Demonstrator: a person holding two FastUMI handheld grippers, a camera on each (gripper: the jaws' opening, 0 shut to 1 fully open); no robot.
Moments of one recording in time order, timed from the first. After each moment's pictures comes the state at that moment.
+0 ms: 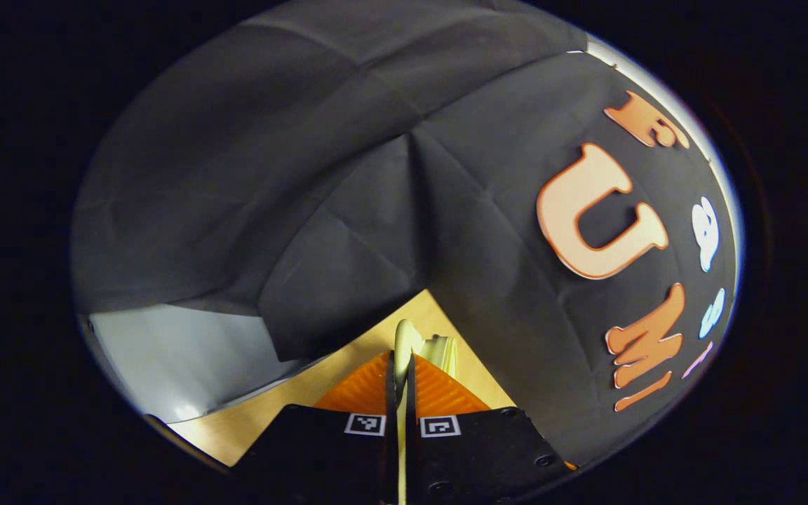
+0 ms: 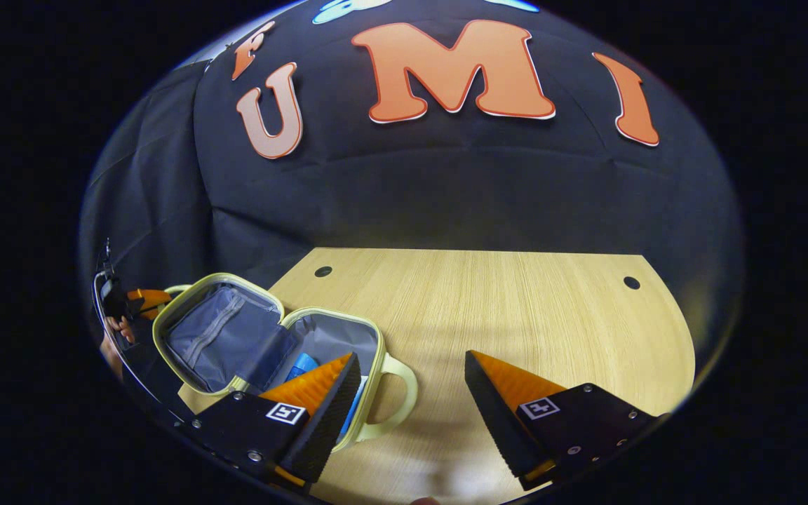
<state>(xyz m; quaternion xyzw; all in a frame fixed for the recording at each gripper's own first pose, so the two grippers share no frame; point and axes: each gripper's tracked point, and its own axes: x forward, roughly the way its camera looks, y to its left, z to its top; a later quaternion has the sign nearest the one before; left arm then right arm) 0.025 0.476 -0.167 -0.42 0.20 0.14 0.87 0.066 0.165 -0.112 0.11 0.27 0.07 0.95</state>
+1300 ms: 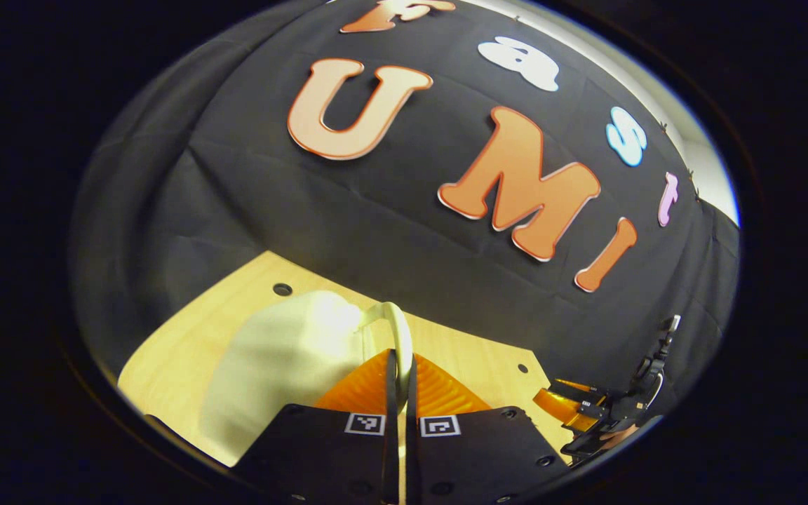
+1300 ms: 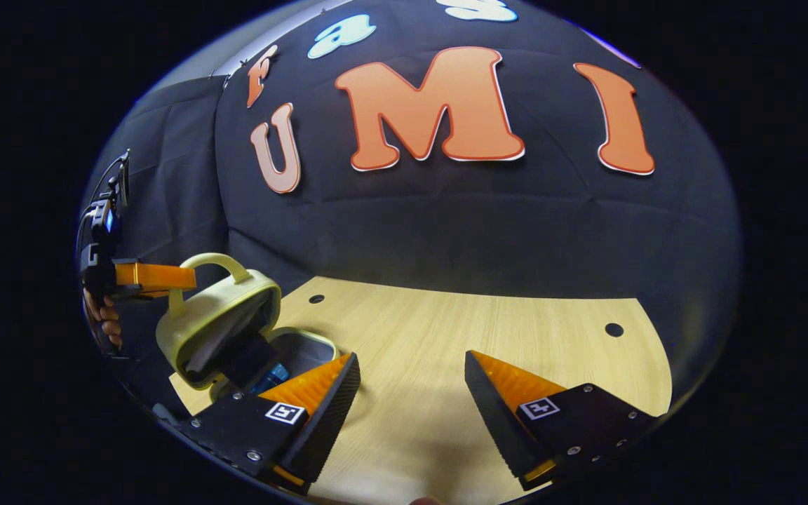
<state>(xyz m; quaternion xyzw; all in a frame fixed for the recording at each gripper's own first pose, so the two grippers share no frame) 0.066 0.089 -0.077 -0.23 0.26 -0.07 0.93 0.069 0.045 -0.091 0.10 0.19 0.10 0.97</state>
